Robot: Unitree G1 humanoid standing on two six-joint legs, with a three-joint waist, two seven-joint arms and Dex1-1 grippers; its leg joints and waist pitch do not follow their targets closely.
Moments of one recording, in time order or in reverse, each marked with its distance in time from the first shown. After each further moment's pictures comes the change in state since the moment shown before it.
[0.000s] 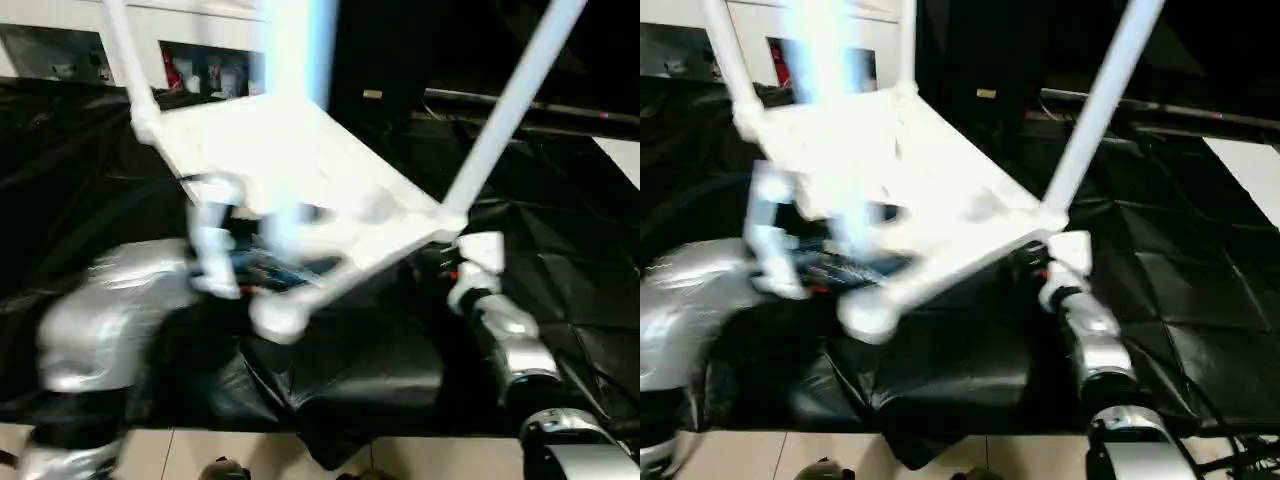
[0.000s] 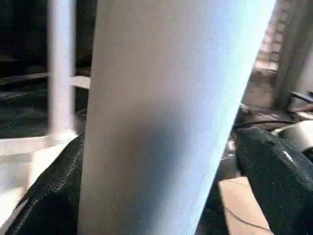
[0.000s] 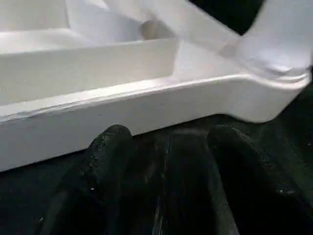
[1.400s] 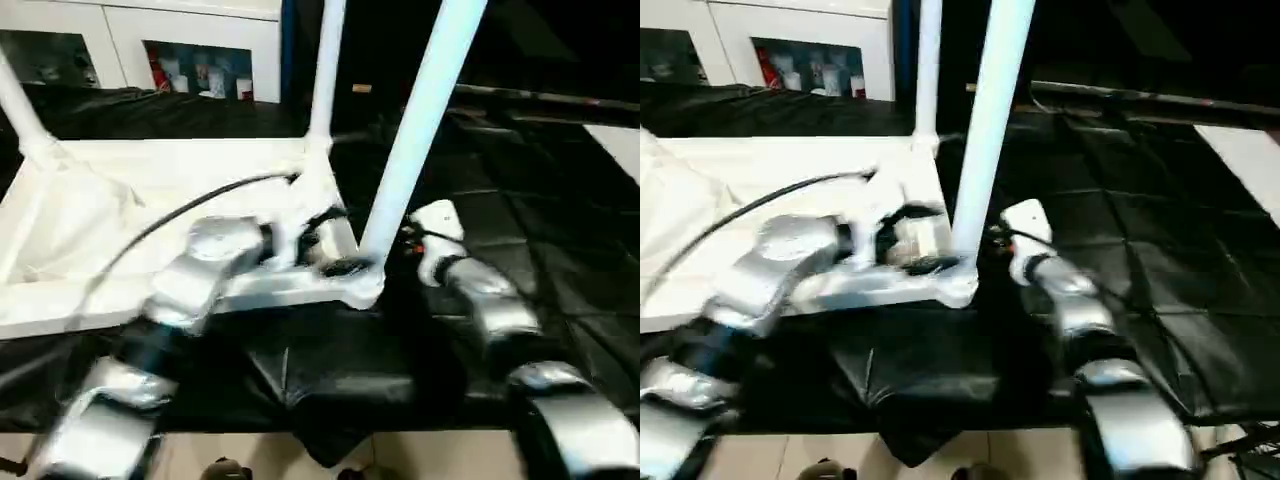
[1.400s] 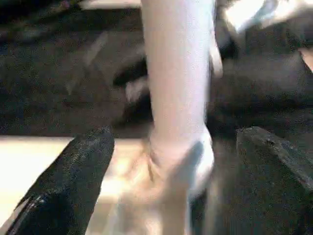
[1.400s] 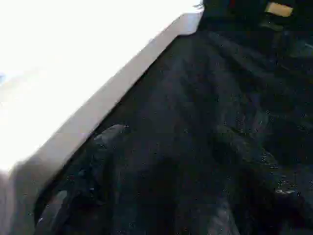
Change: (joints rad) left arm -0.182 0.053 -0.235 0.534 0.379 -0.448 0.000; right arm -0.119 -0.064 0.069 0.024 -0.069 -0.027 0.314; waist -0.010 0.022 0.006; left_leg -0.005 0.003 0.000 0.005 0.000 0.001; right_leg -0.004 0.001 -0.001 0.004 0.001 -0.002
